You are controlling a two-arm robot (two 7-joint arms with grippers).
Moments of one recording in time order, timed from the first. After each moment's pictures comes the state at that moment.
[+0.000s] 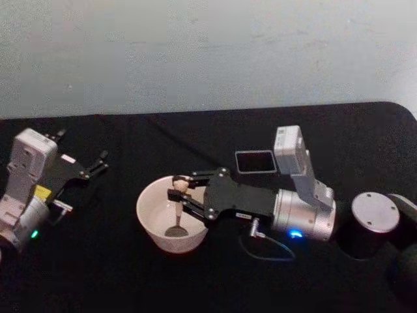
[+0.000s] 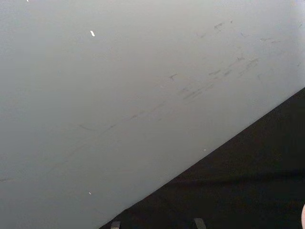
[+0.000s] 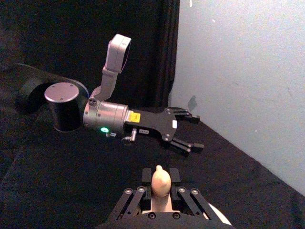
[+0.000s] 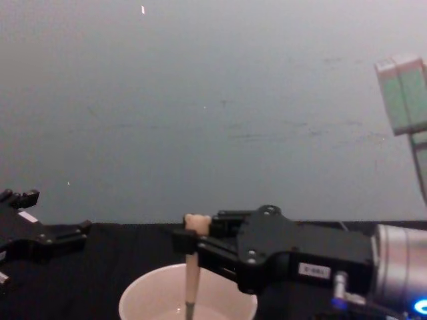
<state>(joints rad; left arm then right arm) -0.20 0.60 0.45 -1.41 -0.25 -0.12 0.03 0.41 0.39 -0.64 -1.31 0.48 -0.20 0.81</state>
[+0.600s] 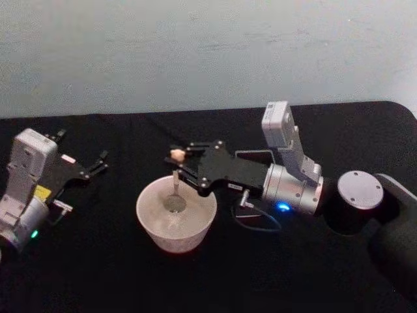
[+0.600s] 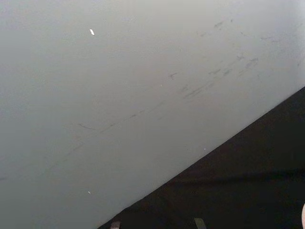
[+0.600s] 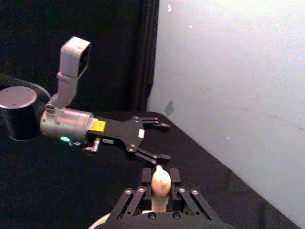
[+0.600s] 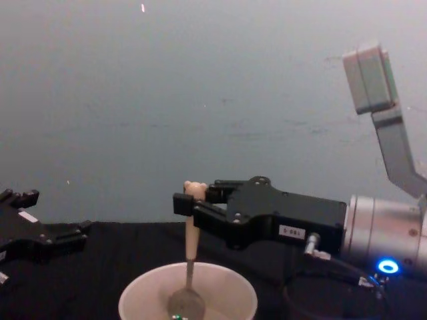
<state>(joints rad) -0.20 0.60 0.45 -1.41 -0.25 -0.12 0.03 0.52 0.30 -0.63 -1.15 0.44 -0.25 0.78</state>
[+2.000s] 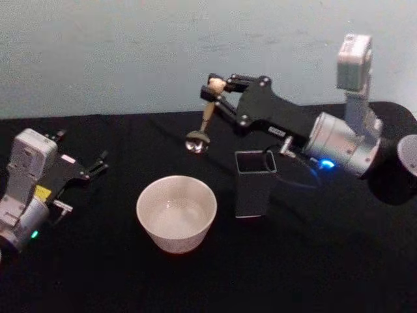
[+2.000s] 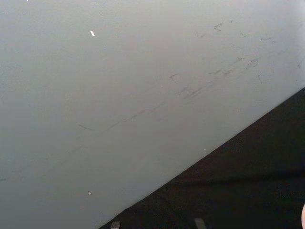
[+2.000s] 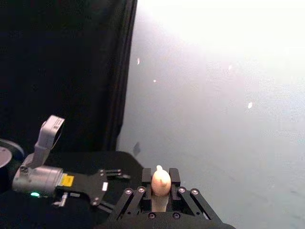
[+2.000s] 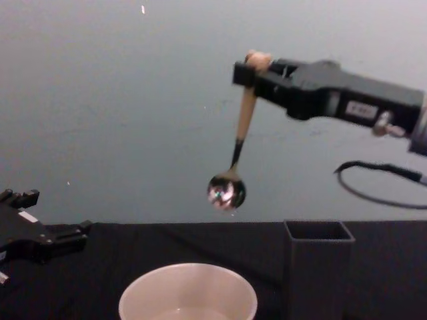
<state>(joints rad) -0.20 0.60 0.45 -1.41 -0.25 -0.12 0.03 0.47 0.42 -0.49 -1.43 0.53 -0.18 0.70</state>
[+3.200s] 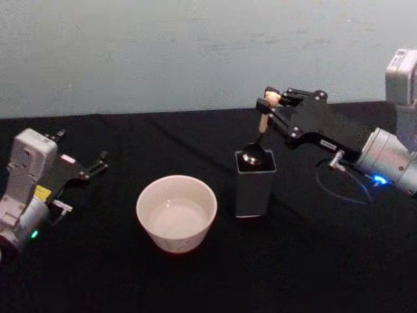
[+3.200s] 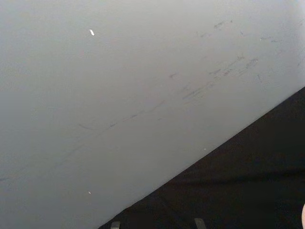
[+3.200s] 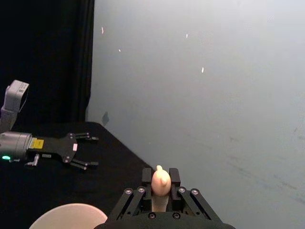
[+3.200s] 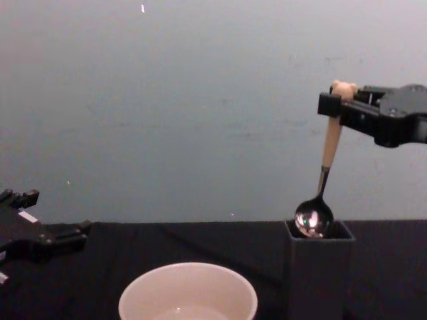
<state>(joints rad) -0.20 0.60 0.45 -1.41 -0.25 -0.12 0.03 0.32 0.56 -0.38 -1.57 0.51 -0.11 0.60</state>
